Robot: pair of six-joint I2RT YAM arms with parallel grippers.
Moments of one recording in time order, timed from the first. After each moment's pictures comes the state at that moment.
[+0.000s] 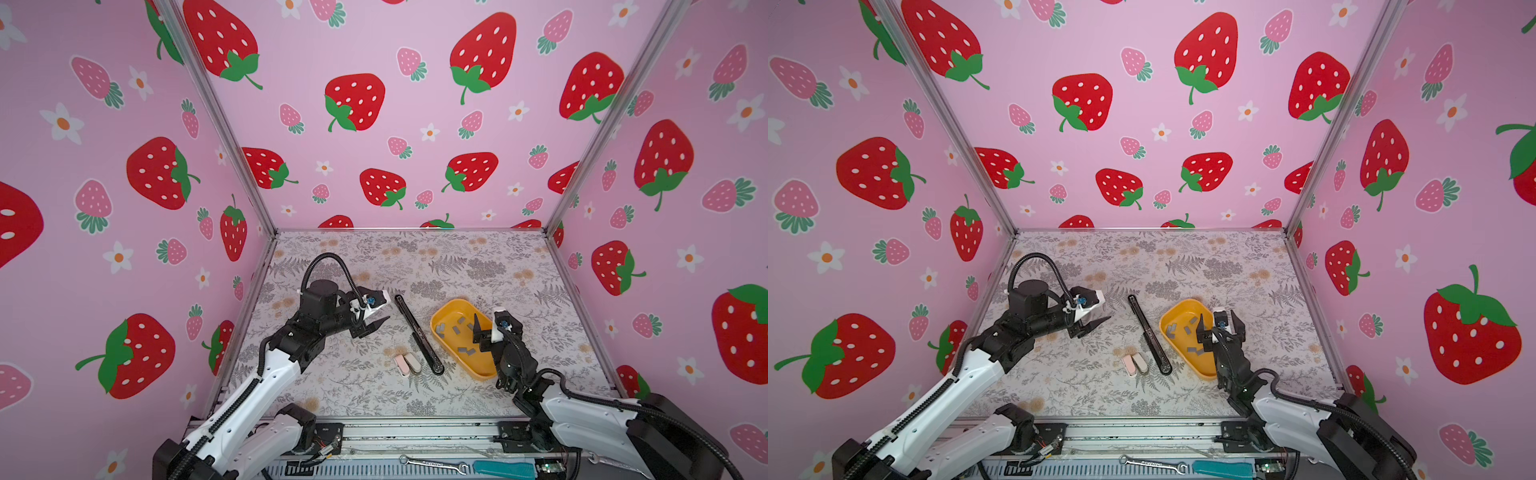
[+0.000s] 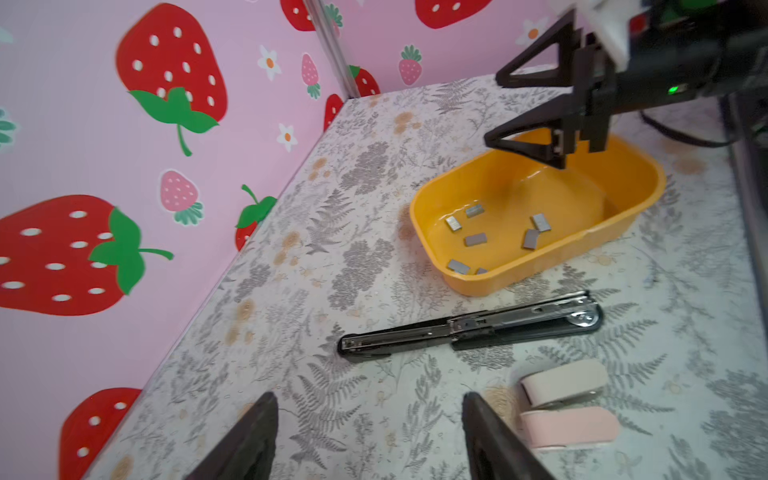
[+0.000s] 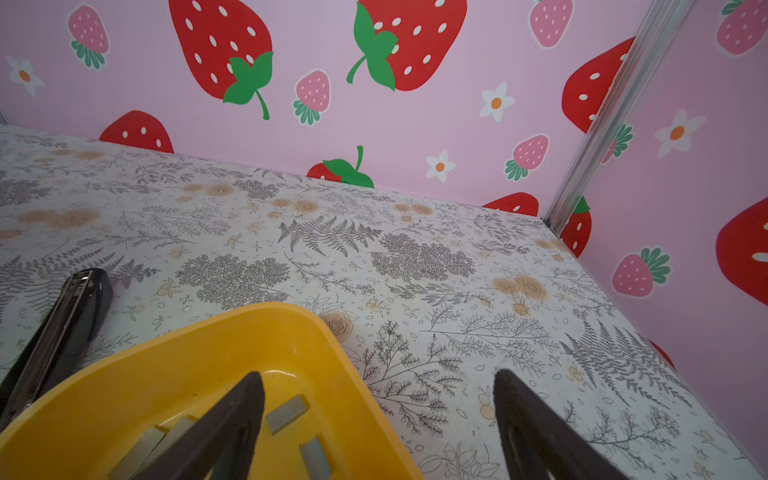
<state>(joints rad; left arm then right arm) -0.44 0.96 0.75 -0.29 0.46 0.75 0.84 1.04 0.07 0.84 0.70 -0.06</state>
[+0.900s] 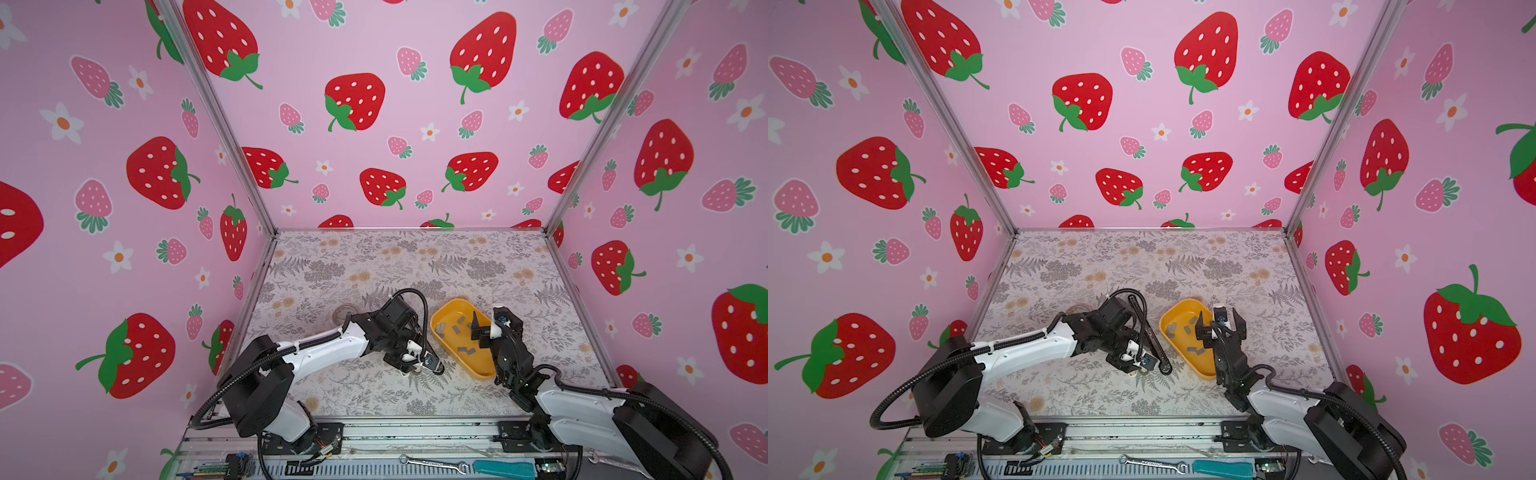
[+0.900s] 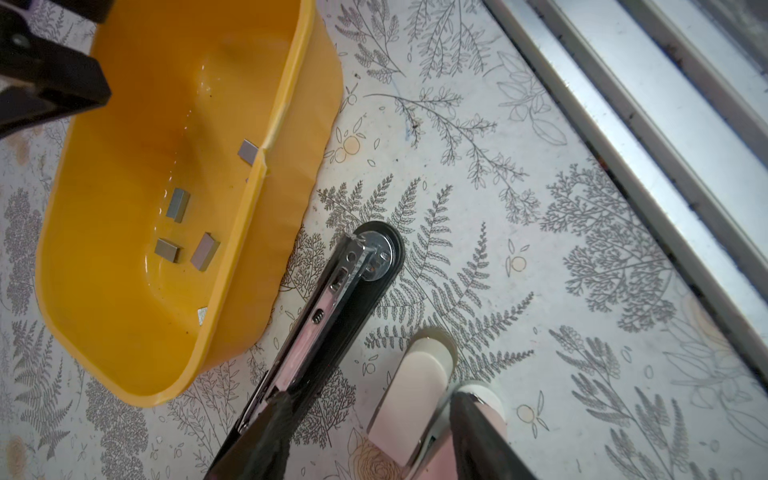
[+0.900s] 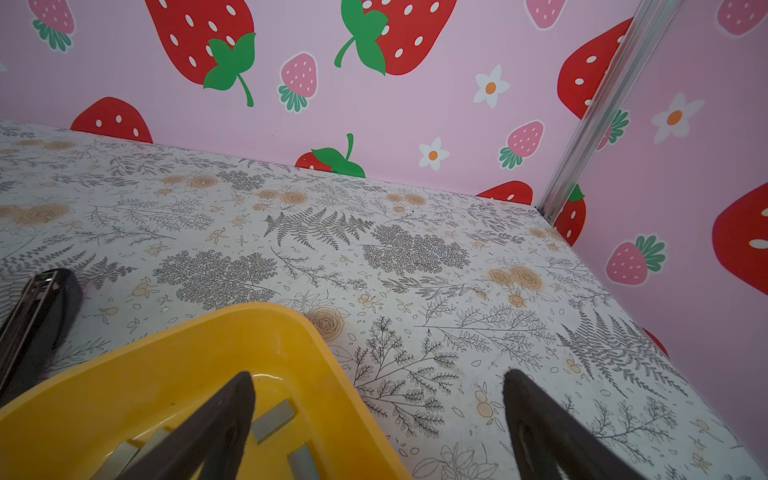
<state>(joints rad) -0.85 1.52 0.92 -0.46 0.37 1.25 0.79 1.11 0.08 0.88 0.68 -0.04</state>
